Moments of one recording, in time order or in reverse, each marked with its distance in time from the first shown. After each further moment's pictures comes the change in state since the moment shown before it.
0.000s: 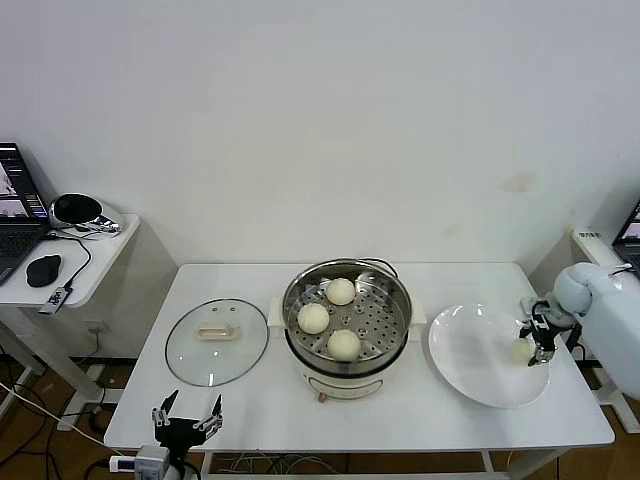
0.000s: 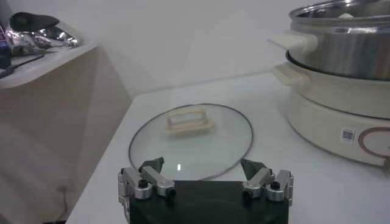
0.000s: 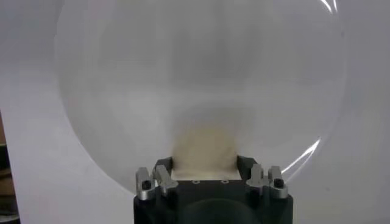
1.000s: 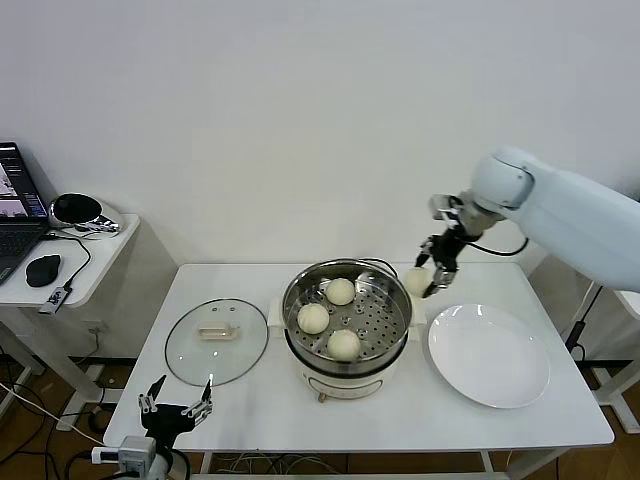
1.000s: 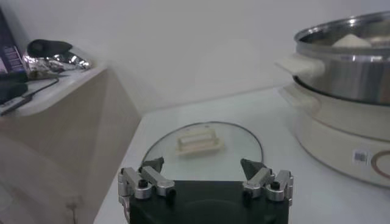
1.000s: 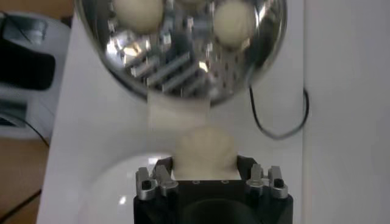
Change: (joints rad) left arm -0.013 0.024 -0.034 -0.073 -0.031 0.023 -0.010; right arm 0.729 0.161 -0.769 0.322 0.785 -0.361 -0.040
